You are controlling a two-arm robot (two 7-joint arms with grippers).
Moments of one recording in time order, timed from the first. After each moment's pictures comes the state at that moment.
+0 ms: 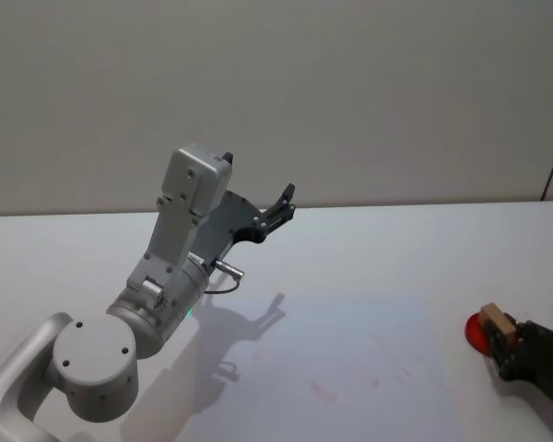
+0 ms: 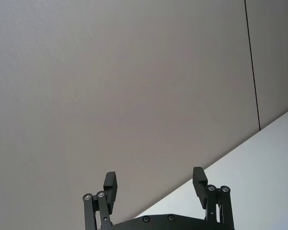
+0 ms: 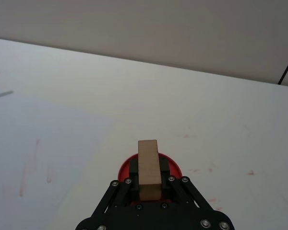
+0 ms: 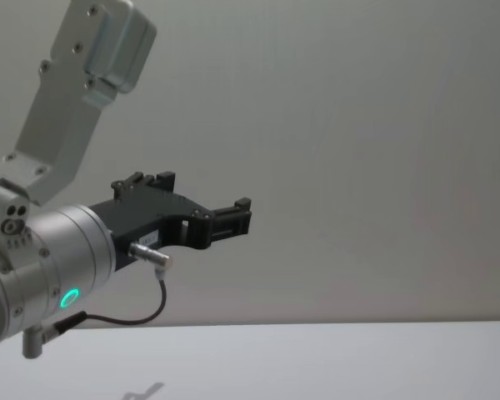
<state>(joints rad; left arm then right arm) -0.24 0.38 0.45 -1.63 -0.20 0.01 -0.01 -0.08 0.40 -0.18 -1.49 0.28 0.02 0.26</state>
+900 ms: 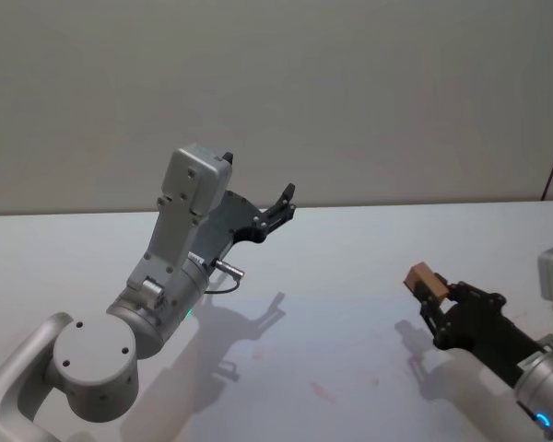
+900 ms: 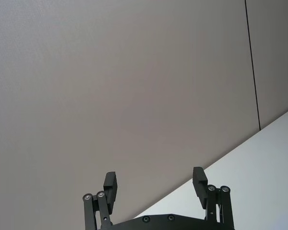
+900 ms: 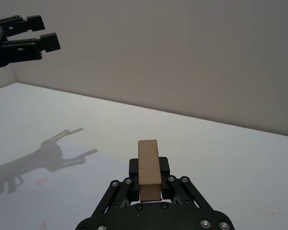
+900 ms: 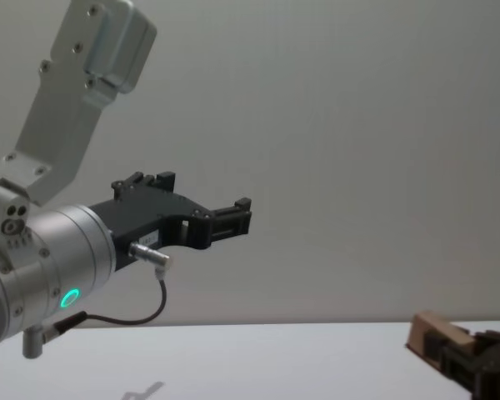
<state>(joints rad) -0.24 0.38 0.45 -1.63 -0.20 0.01 -0.01 -0.06 0.33 -0.24 -1.63 0.31 0.02 0.32</state>
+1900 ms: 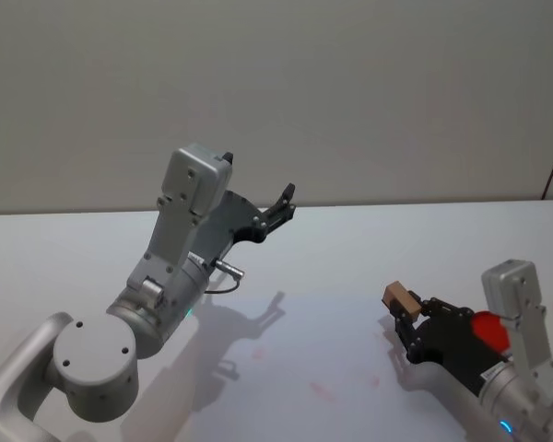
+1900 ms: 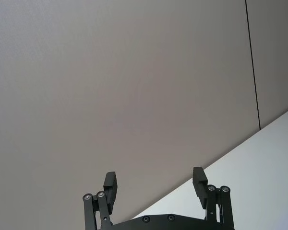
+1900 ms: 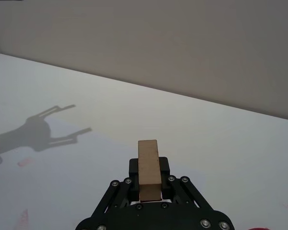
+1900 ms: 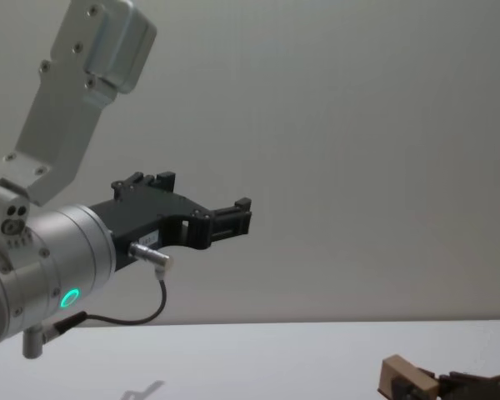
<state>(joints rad) -0.24 0.38 0.45 -1.63 -0.20 0.01 -0.01 0.00 0.26 -0.29 -1.50 0.18 0.00 0.29</state>
